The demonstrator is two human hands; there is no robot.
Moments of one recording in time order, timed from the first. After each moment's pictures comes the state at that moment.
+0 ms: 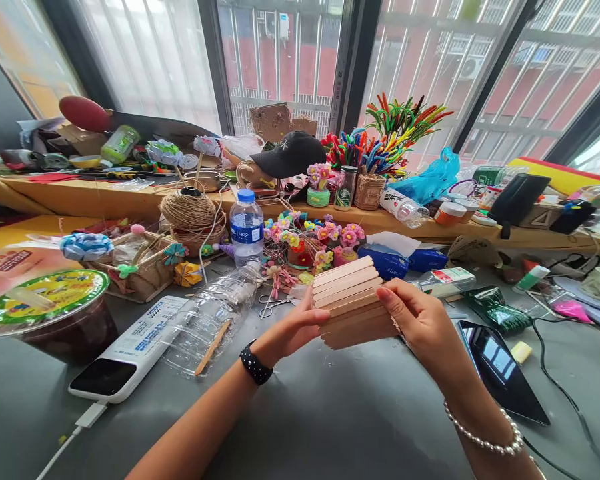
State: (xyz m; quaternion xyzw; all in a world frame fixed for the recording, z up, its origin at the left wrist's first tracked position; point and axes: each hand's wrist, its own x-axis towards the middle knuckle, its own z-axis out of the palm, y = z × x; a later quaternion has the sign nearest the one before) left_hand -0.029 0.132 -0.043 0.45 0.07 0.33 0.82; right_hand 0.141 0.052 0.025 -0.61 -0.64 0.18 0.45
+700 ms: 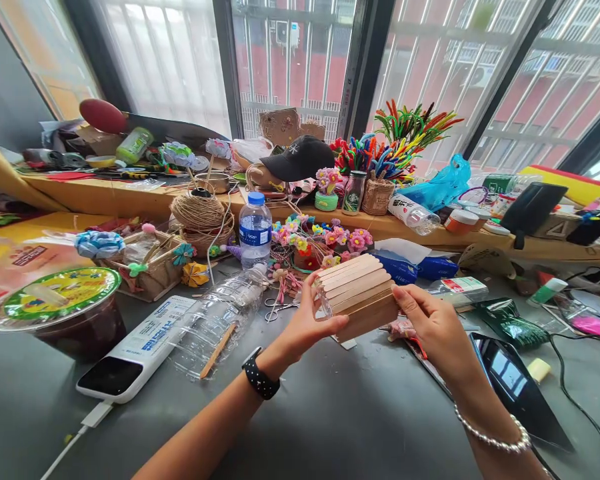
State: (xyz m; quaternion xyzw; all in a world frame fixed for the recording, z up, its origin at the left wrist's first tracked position) left_hand -0.025 0.130 -0.039 0.54 0.22 0.46 0.67; right_hand 0.155 0.069 0.005 -0.62 -0.58 0.23 0.47
